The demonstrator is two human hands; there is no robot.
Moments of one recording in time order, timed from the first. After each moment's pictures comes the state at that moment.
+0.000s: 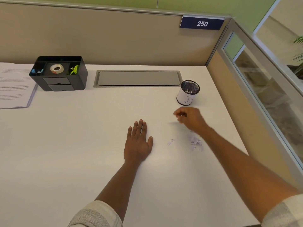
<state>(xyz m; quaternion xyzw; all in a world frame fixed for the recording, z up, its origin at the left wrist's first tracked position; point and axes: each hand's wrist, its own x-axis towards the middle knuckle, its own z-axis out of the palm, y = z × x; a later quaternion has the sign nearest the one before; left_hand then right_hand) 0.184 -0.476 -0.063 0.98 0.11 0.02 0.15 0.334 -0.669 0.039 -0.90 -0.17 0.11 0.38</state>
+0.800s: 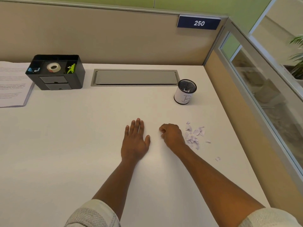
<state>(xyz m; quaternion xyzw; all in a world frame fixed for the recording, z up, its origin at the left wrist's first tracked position) 0.183 -0.478 -0.064 0.98 0.12 0.03 0.16 0.267 -0.631 -0.011 -0.95 -0.14 0.15 0.23</state>
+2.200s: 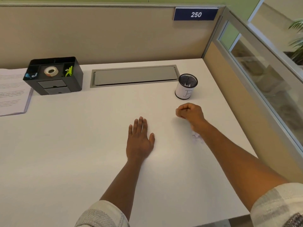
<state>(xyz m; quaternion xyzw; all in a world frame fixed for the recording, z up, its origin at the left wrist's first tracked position) 0.184 -0.477 -0.066 0.98 0.11 0.02 0.15 0.325 -0.665 0.019 -0.76 0.08 0.14 0.63</state>
